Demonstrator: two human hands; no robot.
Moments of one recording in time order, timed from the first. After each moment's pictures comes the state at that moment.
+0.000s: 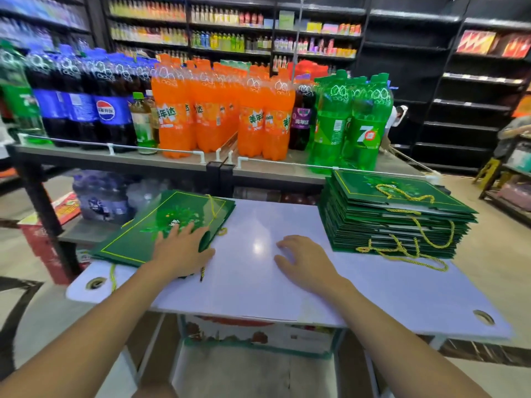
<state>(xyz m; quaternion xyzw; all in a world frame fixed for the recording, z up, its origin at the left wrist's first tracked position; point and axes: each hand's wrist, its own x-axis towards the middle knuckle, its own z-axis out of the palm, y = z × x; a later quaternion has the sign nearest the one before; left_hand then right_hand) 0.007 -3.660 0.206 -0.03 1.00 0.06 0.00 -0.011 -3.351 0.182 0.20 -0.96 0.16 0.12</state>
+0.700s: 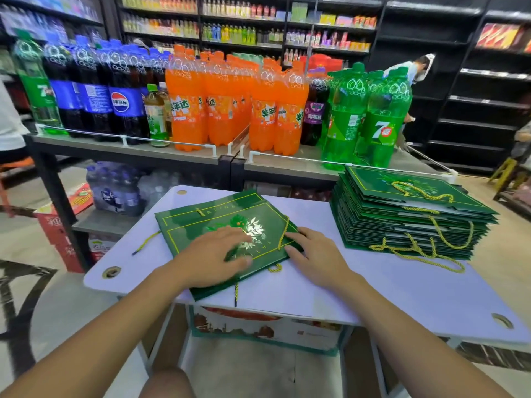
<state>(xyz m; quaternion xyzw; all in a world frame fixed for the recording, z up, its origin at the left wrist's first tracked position) 0.045 -3.641 0.213 0.19 0.97 0.16 -0.02 -0.011 -3.357 0.189 0.21 -0.96 0.14 0.11</state>
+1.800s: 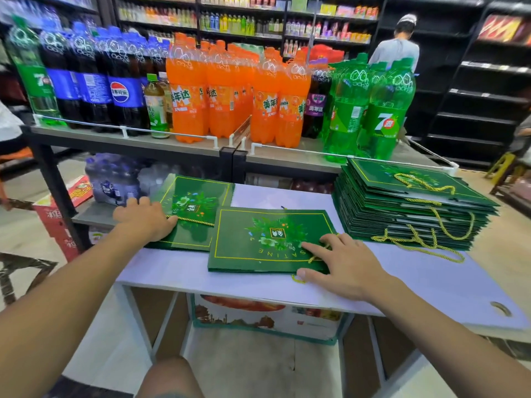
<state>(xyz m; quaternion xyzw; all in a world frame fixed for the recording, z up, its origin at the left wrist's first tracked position) -0.001 -3.751 0.225 -0.21 0.97 -0.07 0.03 0.049 -3.324 0.218 0.20 -0.98 -0.07 0.01</state>
